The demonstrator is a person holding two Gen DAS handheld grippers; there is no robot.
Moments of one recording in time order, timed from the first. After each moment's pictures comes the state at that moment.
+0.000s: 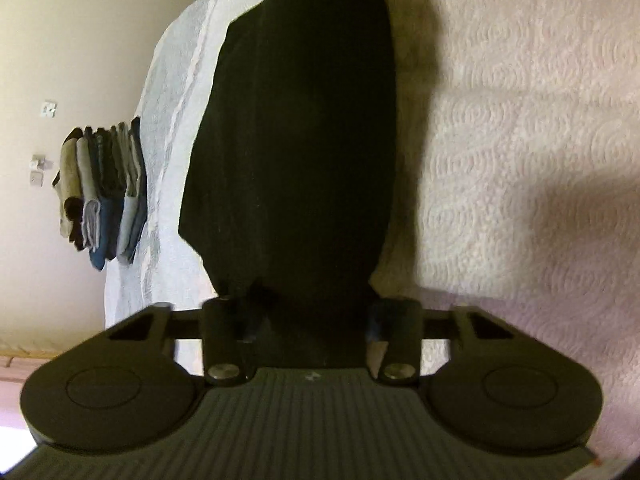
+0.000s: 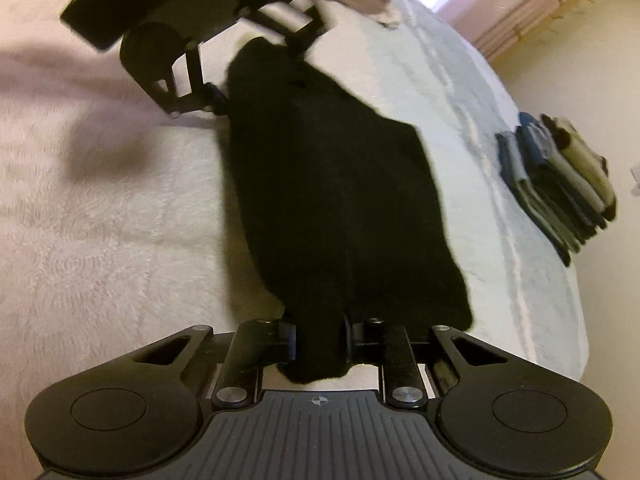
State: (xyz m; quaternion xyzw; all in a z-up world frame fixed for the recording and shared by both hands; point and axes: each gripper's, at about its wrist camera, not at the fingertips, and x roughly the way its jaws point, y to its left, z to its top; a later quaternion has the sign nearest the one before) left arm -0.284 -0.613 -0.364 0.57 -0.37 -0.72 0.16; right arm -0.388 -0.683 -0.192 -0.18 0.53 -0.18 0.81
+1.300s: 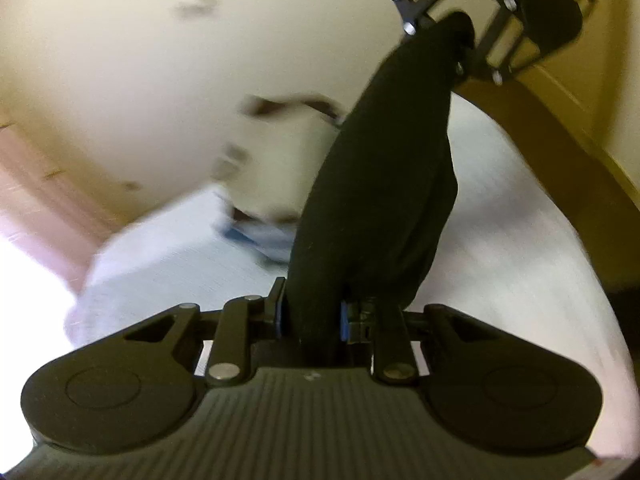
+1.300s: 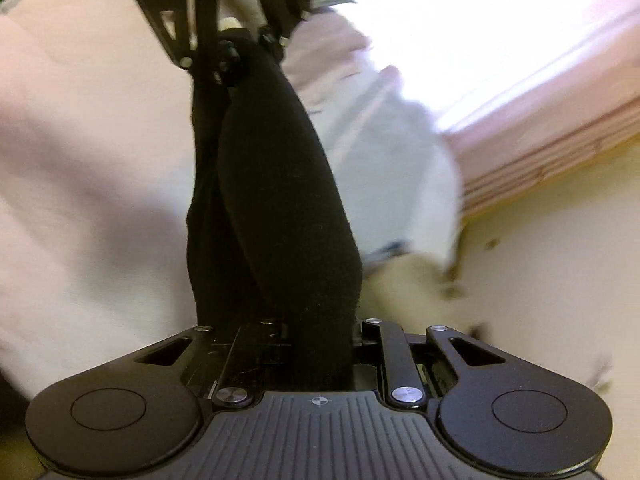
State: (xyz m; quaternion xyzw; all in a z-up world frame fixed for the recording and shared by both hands) left arm -0.453 -0.963 0.045 0.46 -0.02 -0.79 0.40; right arm -0.325 -1.115 0.157 -0.39 0.44 0.00 0.81
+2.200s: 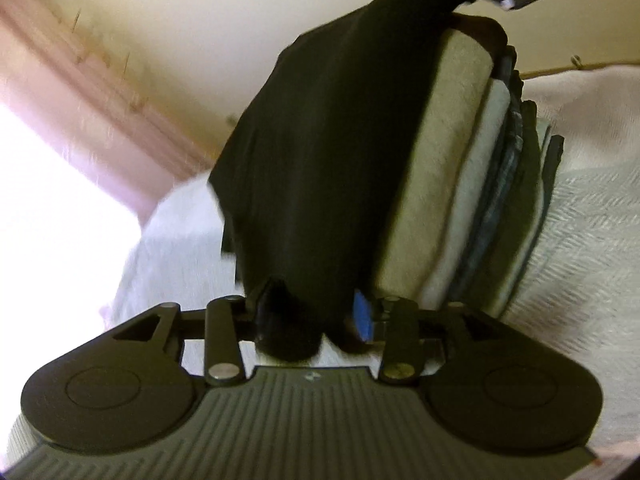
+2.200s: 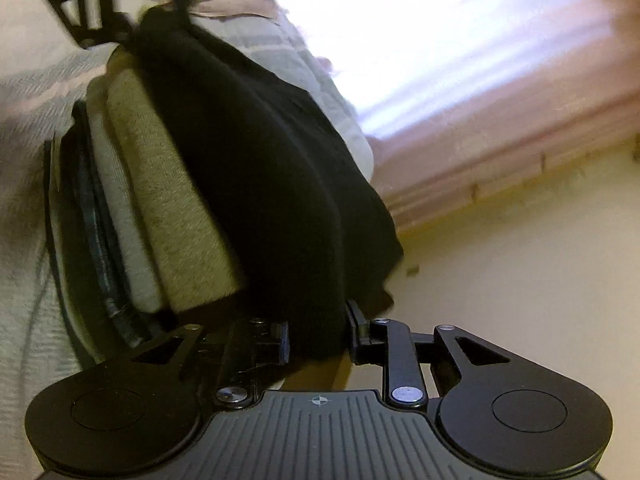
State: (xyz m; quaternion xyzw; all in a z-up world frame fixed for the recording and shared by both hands) left arm -0.613 -1.151 -0.155 0.49 0.02 -0.65 0.59; right arm -0.293 -1.413 -0.004 -0.43 0.36 -0.06 0.83
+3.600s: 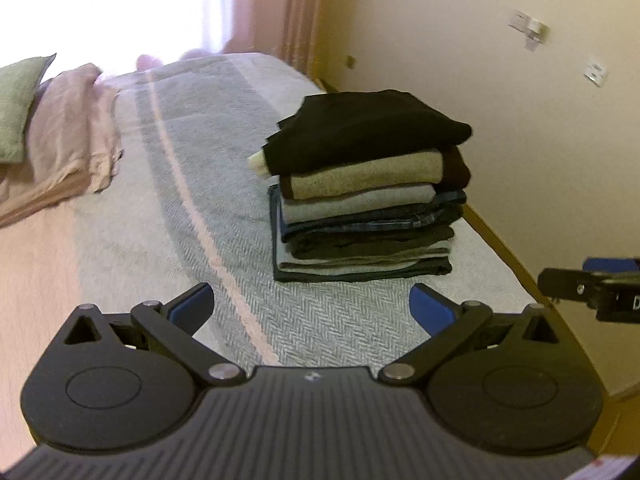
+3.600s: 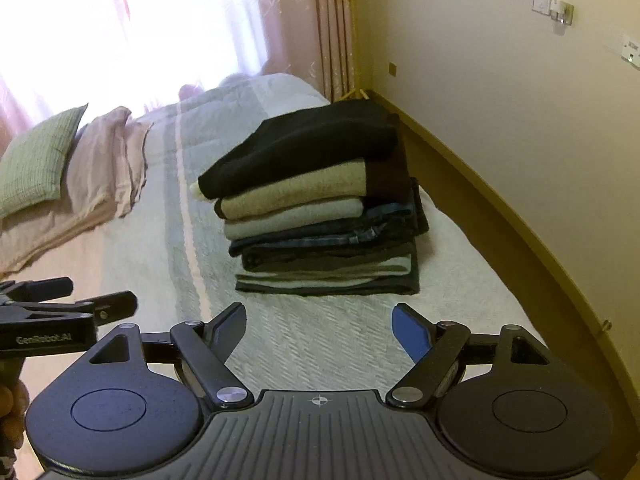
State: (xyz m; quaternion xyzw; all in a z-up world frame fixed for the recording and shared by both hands) left arm -0.638 -0.957 -0.022 0.20 0.37 -0.55 0.72; right arm -0.469 -1.268 0.140 0.15 0.42 -0.20 0.88
